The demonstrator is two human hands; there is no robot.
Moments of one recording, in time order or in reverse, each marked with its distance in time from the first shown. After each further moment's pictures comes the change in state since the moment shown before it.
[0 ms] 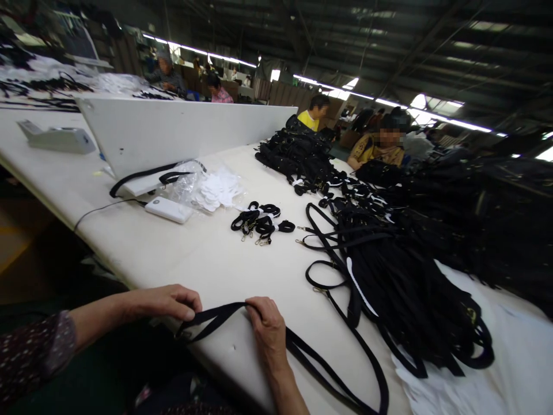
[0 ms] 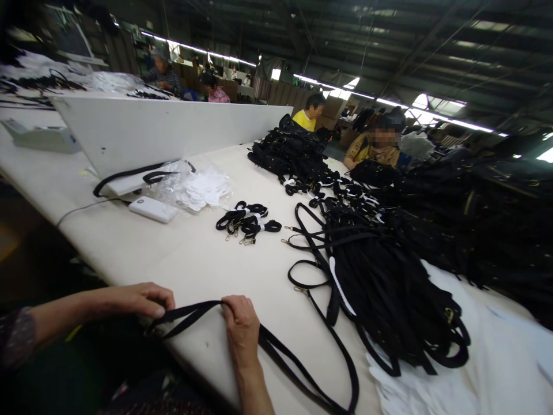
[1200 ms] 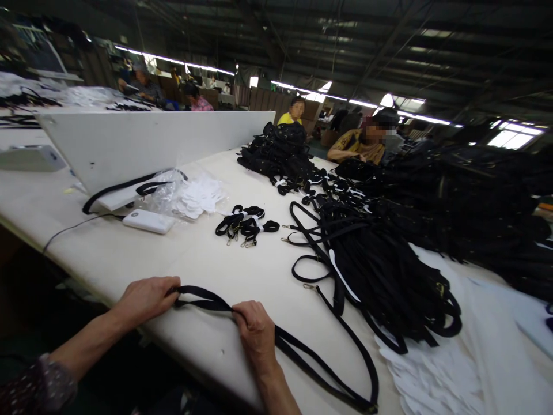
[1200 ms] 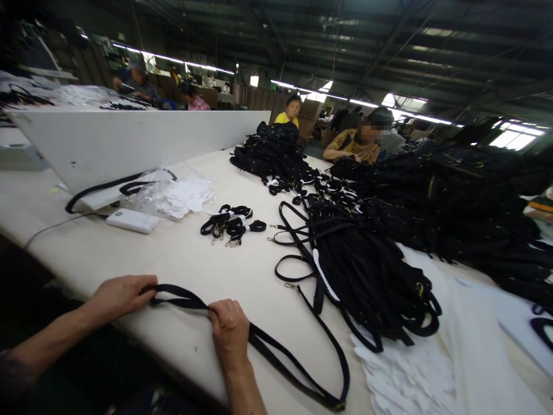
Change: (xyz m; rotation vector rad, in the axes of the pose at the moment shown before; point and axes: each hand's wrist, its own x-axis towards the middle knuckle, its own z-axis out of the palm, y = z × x) left_hand 0.014 0.004 0.002 1.078 0.689 -0.252; right_hand -0.010 -0.001 0.001 -0.181 0.014 -0.046
